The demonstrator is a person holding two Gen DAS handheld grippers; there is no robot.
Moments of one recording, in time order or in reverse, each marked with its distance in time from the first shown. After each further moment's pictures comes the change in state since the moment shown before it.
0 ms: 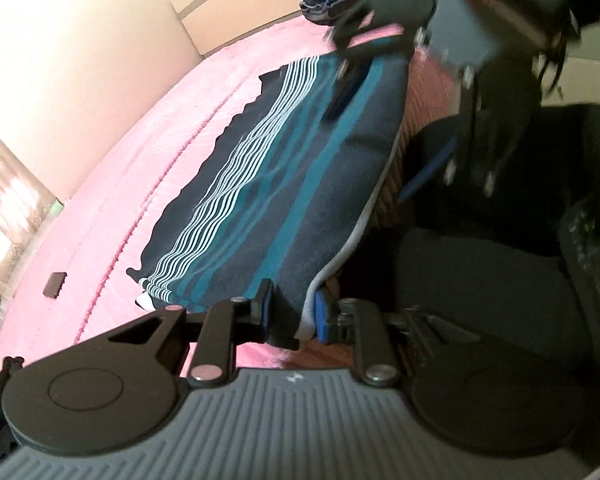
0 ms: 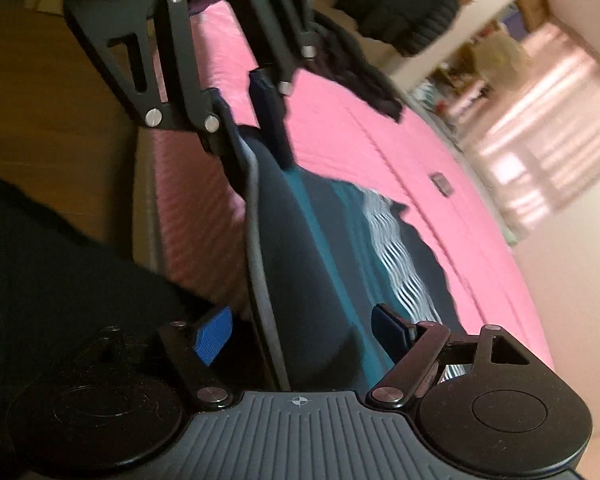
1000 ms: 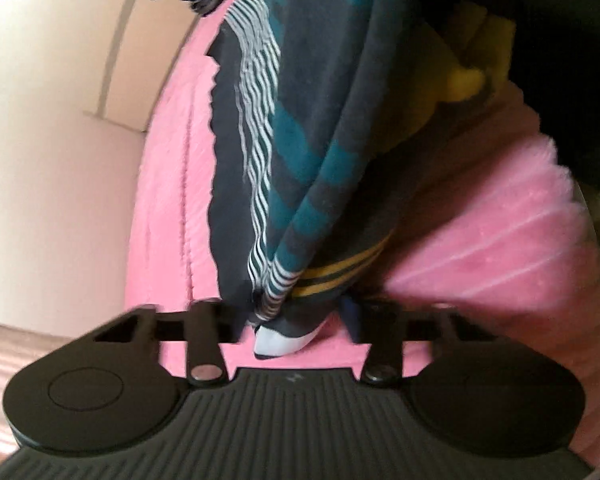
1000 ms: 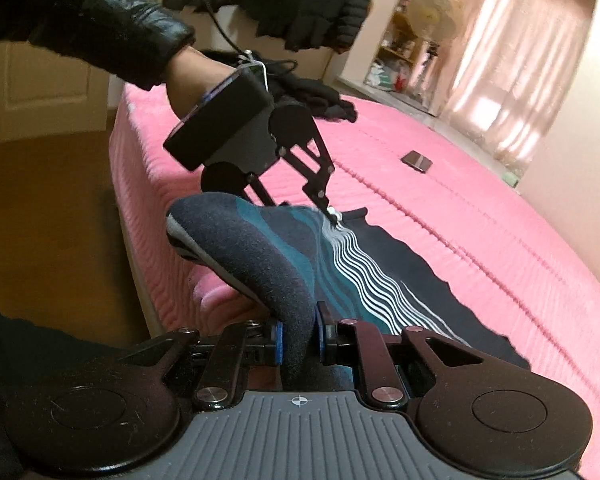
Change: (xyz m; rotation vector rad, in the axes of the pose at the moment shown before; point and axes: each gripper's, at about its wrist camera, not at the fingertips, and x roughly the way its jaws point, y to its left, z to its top) left arm 0.120 0.077 -0.066 0.705 -0.034 0.091; right arm -0.092 -0.043 0.018 0.417 -0.099 0.066
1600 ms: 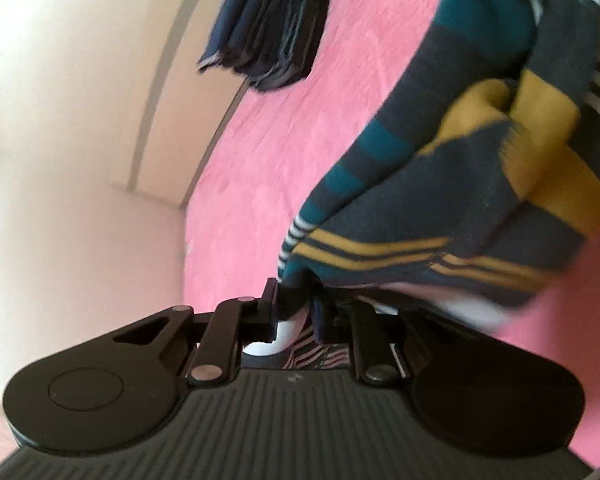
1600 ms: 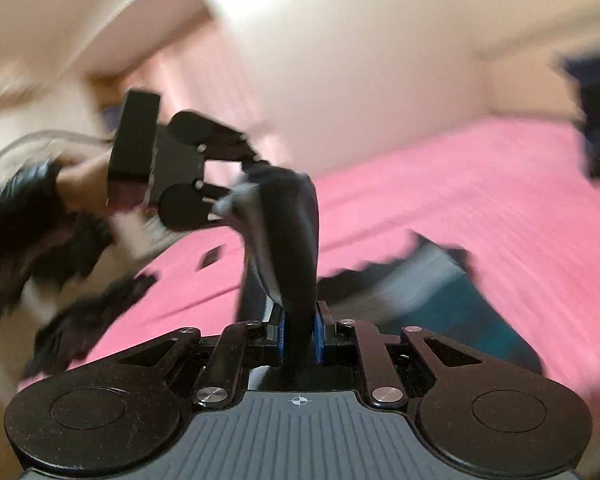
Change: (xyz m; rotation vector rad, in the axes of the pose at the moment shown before) left arm 0.037 0.186 0.198 0.087 -0.153 0.047; right arm -0.140 -0.097 -0.143 1.038 -0.385 -0.360
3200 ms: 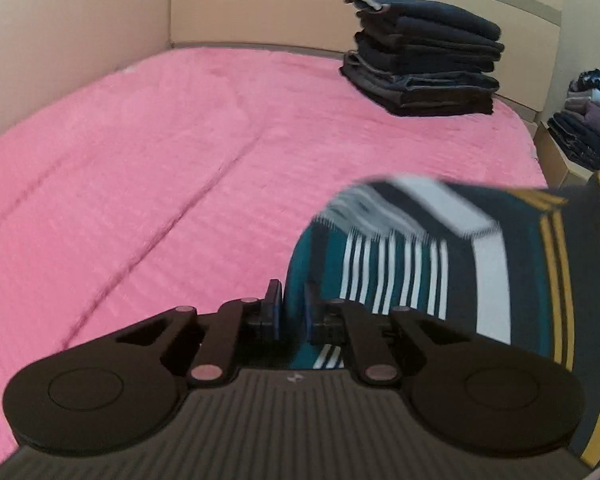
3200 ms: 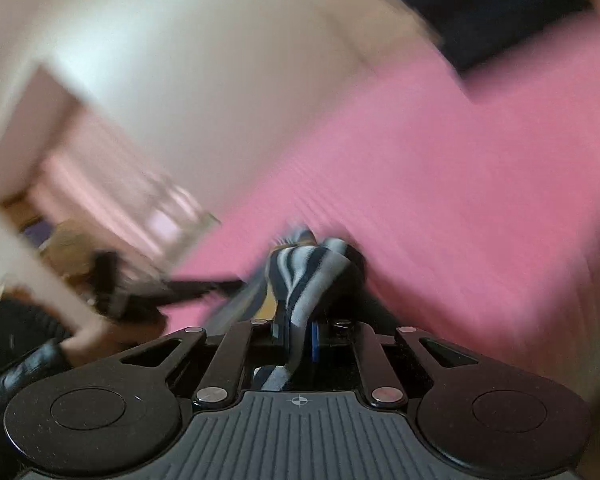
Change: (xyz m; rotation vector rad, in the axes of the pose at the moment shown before) left arm 0.150 0.046 -0.059 -1.094 0.001 -0.384; right arm -0.010 -0.103 -0.011 0.465 0.014 -0.137
